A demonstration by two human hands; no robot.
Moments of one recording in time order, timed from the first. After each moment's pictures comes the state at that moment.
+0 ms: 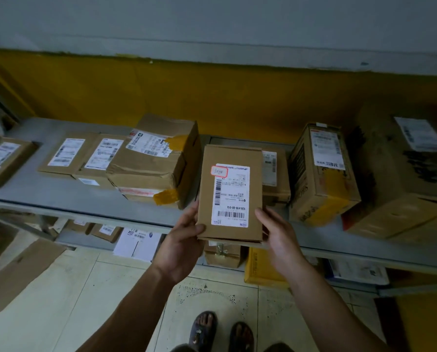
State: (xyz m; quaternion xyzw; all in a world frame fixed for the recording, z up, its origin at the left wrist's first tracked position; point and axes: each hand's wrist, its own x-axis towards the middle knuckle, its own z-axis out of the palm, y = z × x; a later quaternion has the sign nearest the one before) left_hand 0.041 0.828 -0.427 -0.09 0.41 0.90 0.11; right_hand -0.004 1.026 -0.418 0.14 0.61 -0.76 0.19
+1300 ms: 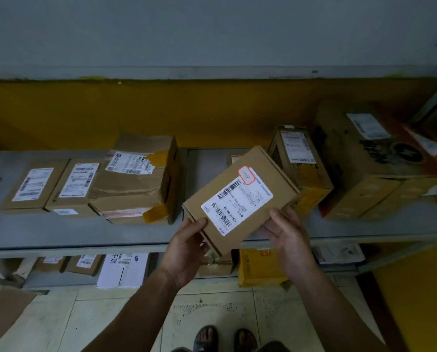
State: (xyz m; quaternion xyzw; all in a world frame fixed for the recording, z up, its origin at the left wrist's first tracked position) left_hand 0.033 0.823 -0.415 -0.13 0.46 0.86 0.17; right_hand 0.026 1.034 -0.404 0.15 0.54 -0.83 0.02
